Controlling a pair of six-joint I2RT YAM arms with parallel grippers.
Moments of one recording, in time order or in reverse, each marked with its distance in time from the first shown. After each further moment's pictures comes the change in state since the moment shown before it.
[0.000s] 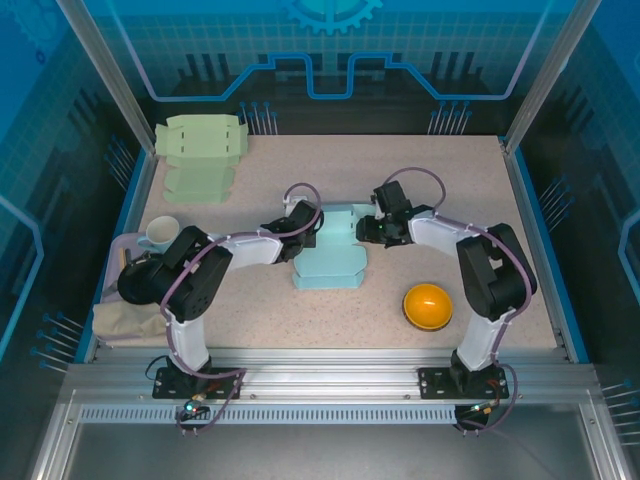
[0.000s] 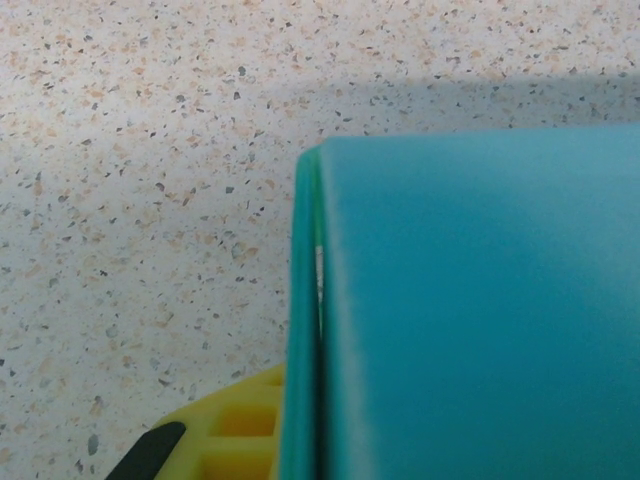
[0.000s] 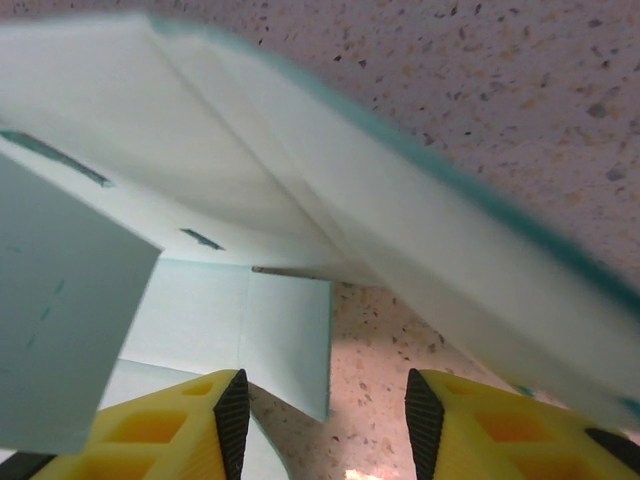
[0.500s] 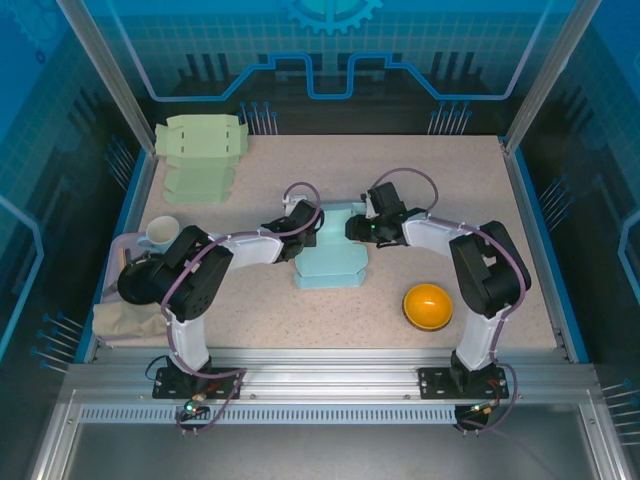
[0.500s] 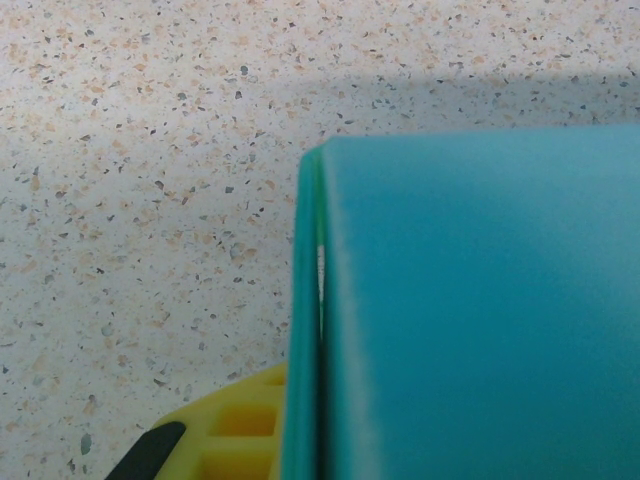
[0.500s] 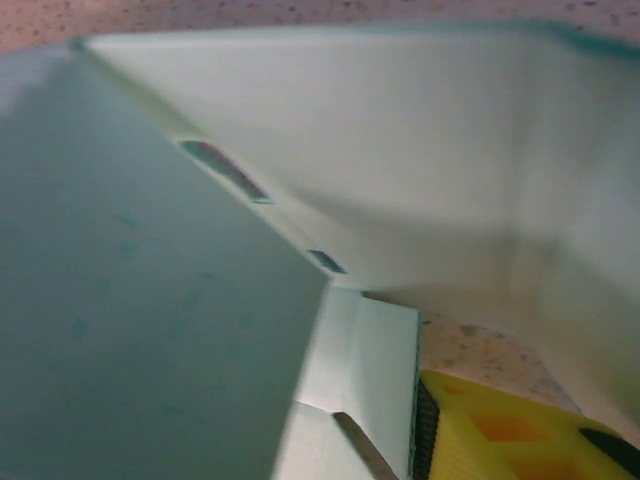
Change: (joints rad) left arm 0.000 0.002 0.002 -0.003 0.001 -0.026; right arm 0.037 0.025 -0.004 0.122 -0.076 0.011
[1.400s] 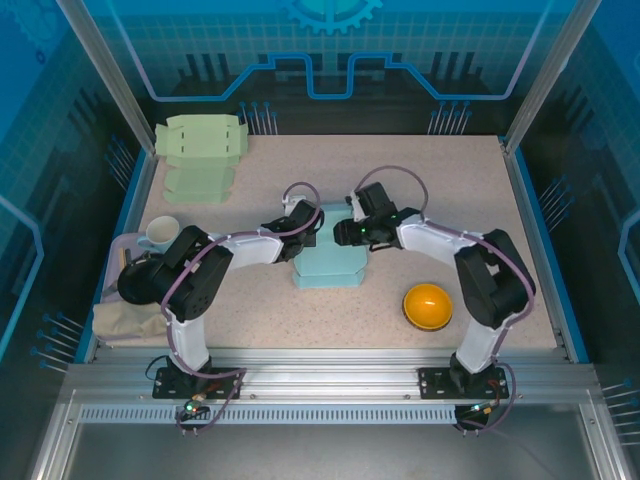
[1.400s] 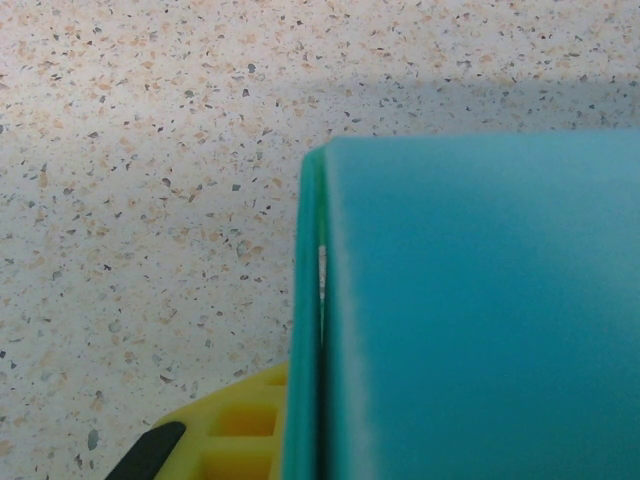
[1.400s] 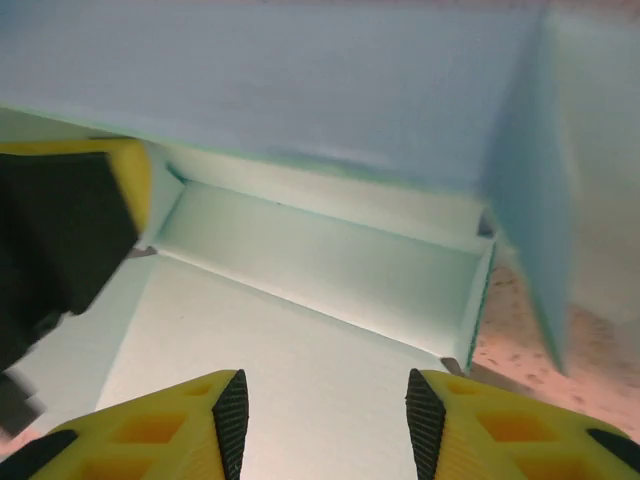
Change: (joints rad) left arm 0.000 0.000 0.002 -0.008 -0.005 -0.002; right arm 0.075 -0.098 0.043 -0.132 0.007 -0.133
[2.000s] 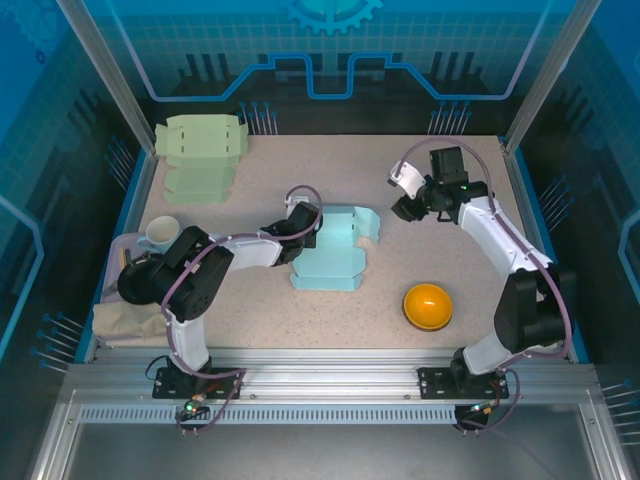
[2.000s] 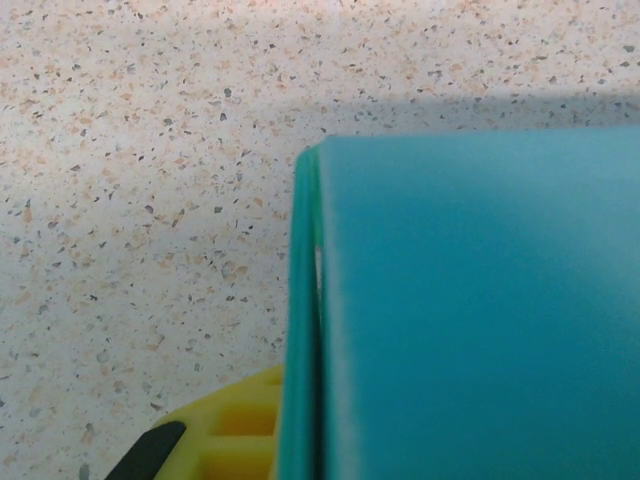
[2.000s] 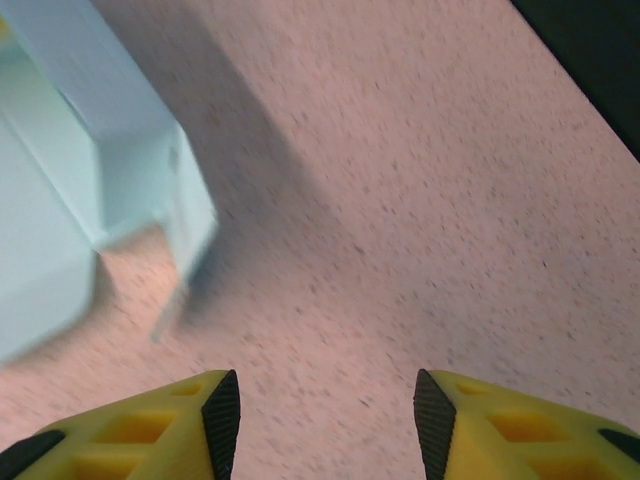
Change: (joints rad) left arm 0.000 -0.004 -0.049 0.113 0.001 0.090; right arm -0.354 -0.180 0.104 -0.246 -0.063 -1.044
